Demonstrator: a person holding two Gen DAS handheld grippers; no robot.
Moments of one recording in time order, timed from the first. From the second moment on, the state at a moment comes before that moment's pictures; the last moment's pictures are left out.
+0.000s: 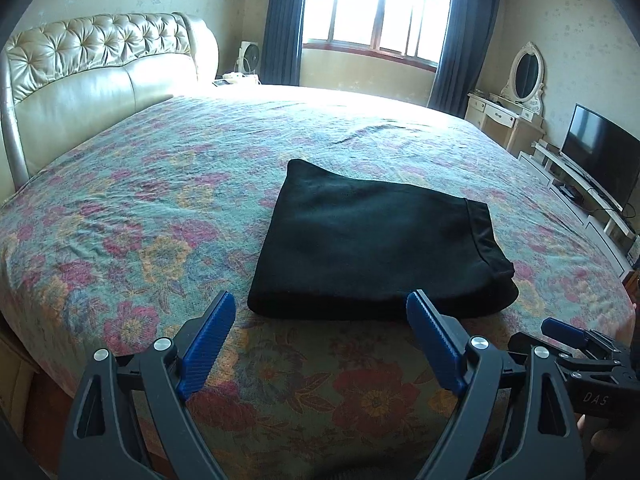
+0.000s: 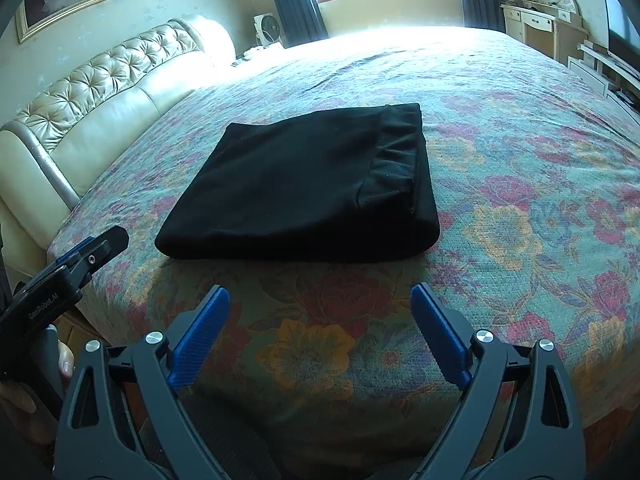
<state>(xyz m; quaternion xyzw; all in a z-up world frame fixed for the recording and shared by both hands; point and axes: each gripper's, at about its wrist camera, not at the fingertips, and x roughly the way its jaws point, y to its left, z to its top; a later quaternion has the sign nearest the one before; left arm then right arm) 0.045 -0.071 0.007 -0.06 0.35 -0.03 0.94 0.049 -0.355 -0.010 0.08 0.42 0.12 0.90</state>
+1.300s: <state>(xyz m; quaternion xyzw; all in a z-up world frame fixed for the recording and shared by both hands) 0.038 -0.088 0.009 0.00 0.34 -0.04 0.94 0.047 -0.359 -0.005 0.08 0.41 0.11 0.90</state>
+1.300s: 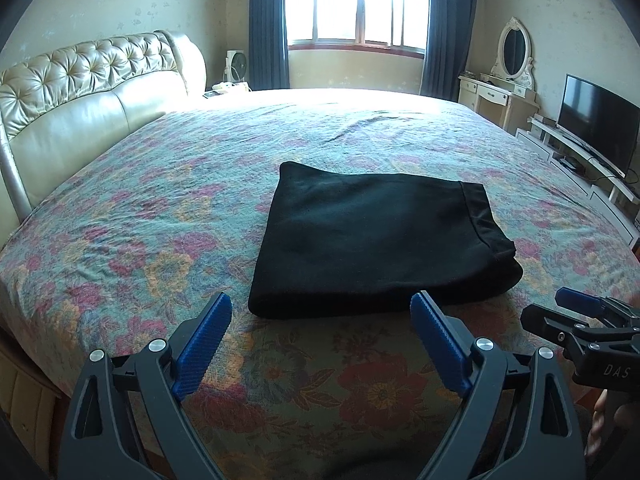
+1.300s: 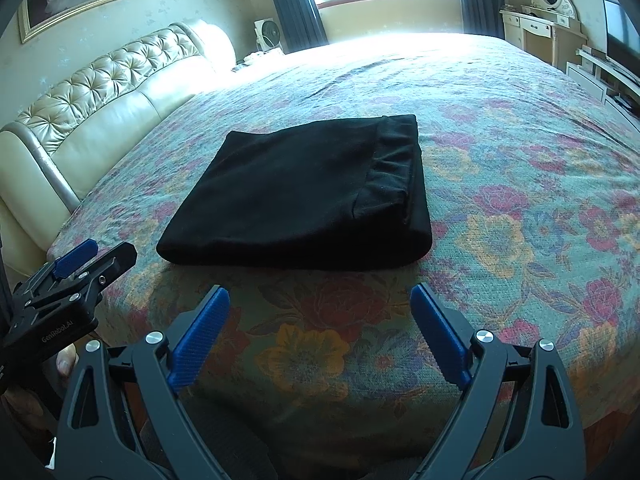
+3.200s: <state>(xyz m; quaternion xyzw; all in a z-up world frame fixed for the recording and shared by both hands) 0.041 -0.090 -0.003 -0.03 0.37 -0.08 0.92 0.047 -0.373 -0.014 0.10 0.42 0.10 0.90</state>
